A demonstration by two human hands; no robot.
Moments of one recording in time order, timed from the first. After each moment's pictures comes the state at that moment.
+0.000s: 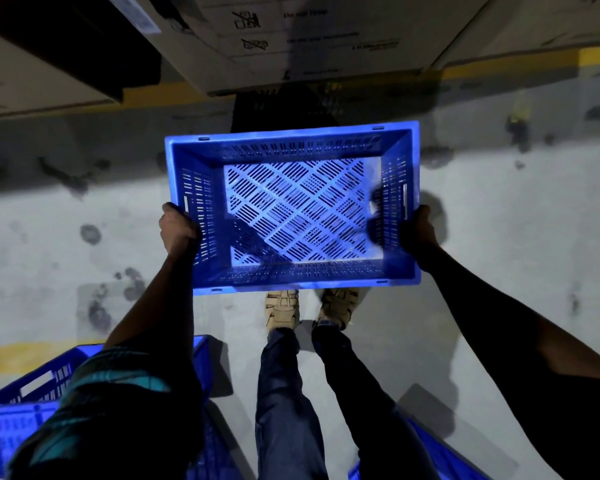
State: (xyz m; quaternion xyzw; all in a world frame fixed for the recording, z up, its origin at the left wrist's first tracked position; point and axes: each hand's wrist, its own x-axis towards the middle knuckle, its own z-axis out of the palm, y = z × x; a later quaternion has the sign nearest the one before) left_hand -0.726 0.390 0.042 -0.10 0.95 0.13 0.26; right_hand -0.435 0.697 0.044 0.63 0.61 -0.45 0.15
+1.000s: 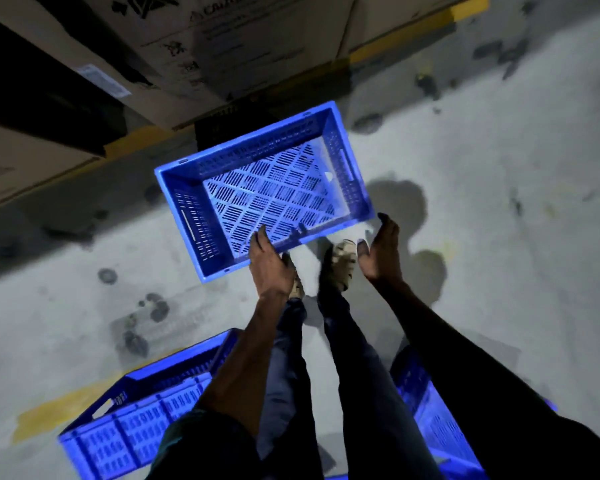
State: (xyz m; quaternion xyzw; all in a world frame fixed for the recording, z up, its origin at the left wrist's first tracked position) left_hand -0.516 0.409 0.184 0.24 0.89 0.18 0.34; right_hand -0.332 0.537 0.170 0.60 0.71 -0.36 -0.05
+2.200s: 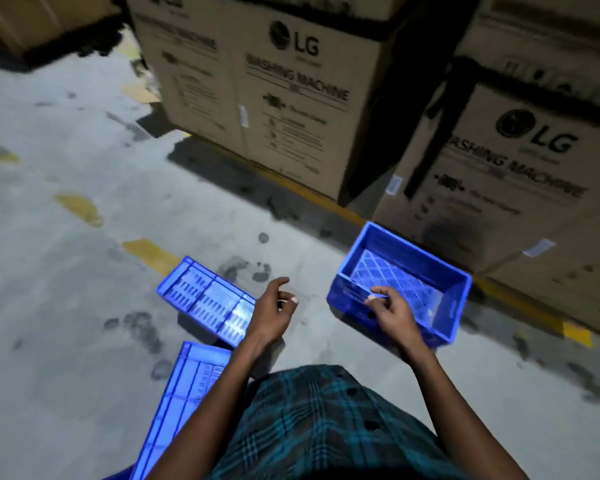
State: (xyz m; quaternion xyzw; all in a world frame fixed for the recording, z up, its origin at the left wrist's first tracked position) left_hand -0.351 -0.010 0.482 -0.02 0.82 0.56 0.15; right_hand -0.314 0.251 0.488 0.26 0.80 -0.53 0.07
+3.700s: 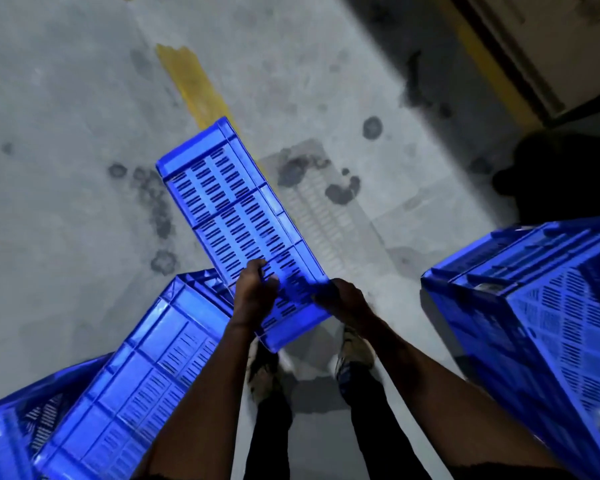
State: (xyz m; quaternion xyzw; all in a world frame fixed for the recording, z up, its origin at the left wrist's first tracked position) left_hand -0.487 -0.134 0.004 -0.44 0.79 0.39 0.18; right_hand -0.541 0.065 -0.026 0.01 0.82 -0.31 0.49
